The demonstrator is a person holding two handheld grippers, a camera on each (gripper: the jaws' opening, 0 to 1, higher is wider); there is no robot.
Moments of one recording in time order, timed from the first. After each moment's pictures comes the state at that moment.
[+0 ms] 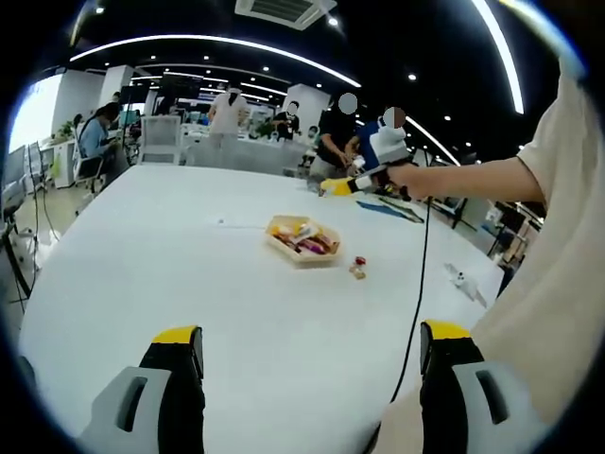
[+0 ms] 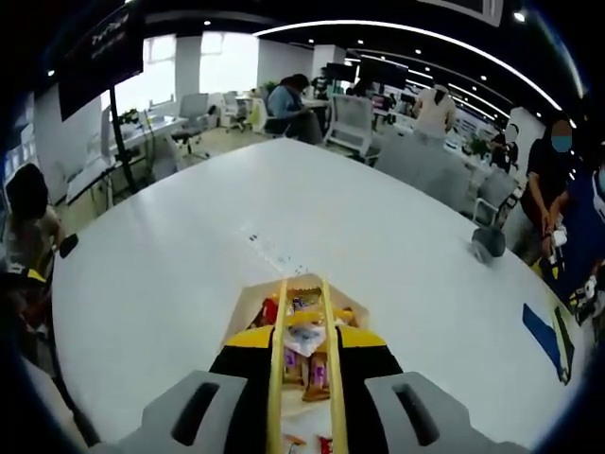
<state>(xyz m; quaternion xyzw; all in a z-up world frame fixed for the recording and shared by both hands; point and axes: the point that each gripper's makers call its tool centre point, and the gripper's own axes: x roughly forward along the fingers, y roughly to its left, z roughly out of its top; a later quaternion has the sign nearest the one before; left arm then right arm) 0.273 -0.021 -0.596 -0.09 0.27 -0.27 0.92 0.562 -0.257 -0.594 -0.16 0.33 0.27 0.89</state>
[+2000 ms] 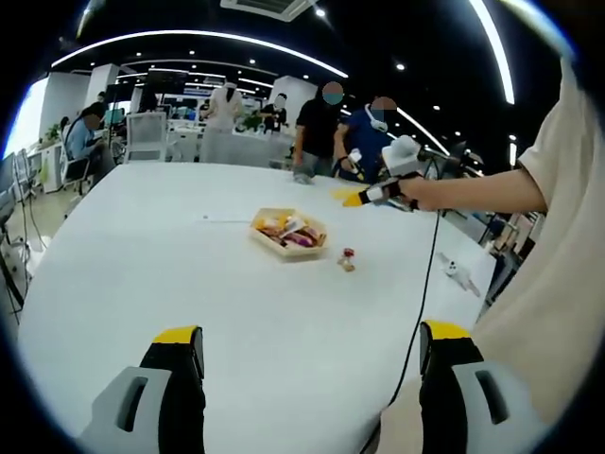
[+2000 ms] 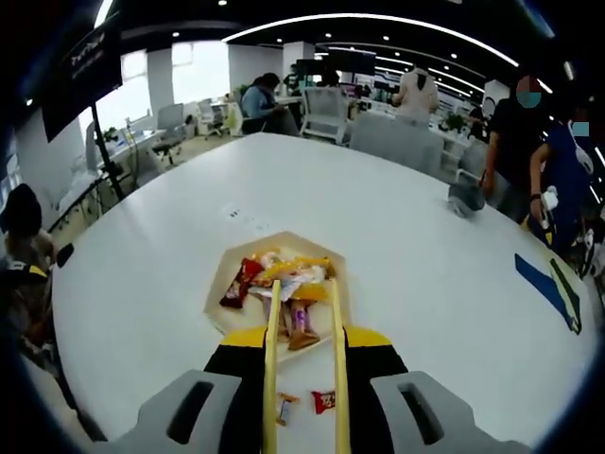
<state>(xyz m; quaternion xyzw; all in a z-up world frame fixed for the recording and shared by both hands) 0.272 -0.041 -0.599 -0.07 0.28 -0.30 0.91 0.517 -0.321 -0.625 -0.11 0.35 0.22 0.90</state>
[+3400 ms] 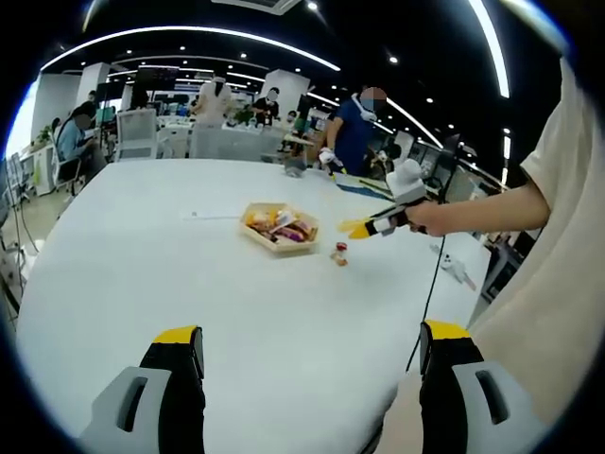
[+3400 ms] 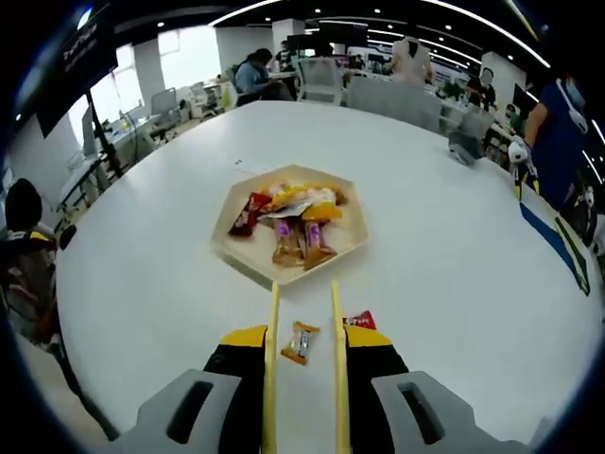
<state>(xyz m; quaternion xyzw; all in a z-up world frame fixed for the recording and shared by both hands) 0.273 -0.050 -0.605 -0.06 0.29 -0.32 0.90 0.453 -0.333 -0.686 -0.09 0.41 0.21 0.88</state>
